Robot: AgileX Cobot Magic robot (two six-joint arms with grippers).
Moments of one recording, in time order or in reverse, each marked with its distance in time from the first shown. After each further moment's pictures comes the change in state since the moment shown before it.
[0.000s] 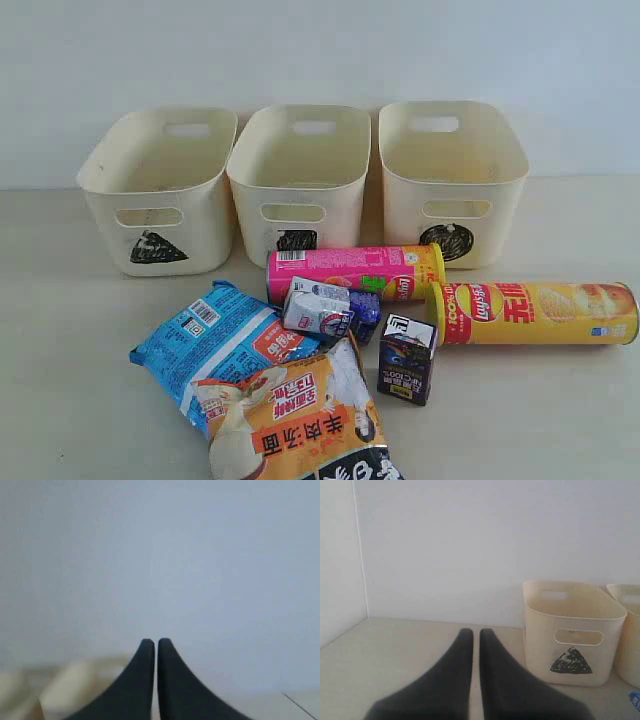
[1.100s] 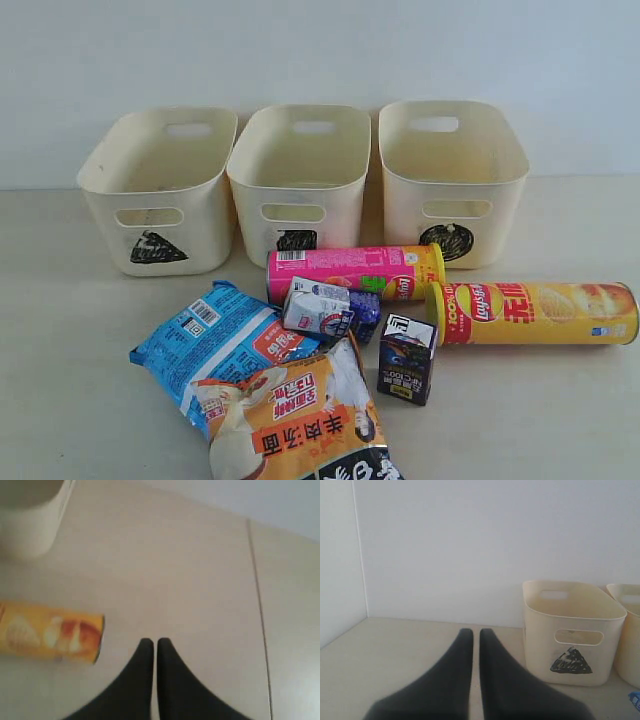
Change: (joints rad) left arm 0.000 0.000 0.000 0.000 0.000 0.000; right arm 0.143 1.256 -1.047 -0.424 1.021 -0.070
